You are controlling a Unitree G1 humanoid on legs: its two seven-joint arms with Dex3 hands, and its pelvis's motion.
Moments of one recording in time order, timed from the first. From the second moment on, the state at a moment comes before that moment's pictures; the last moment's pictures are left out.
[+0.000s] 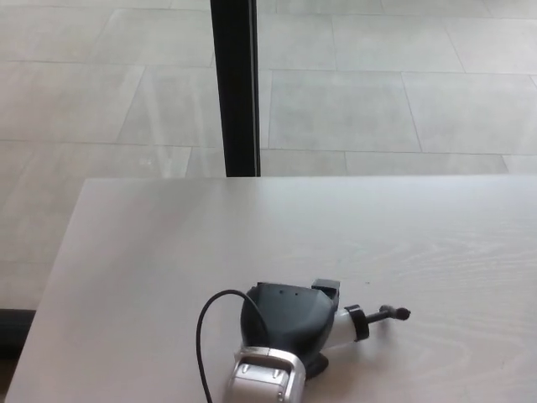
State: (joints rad) left_arm -0.42 0.06 -0.73 0.29 1.08 0.52 0.00; right_arm -0.52 -0.59 -0.48 0.44 0.23 0.19 -0.13
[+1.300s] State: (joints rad) left_arm -0.53 0.13 -0.42 0.25 0.82 0.06 0.25; right_arm -0.37 -0.72 0.26 0.09 -0.05 0.10 0.15
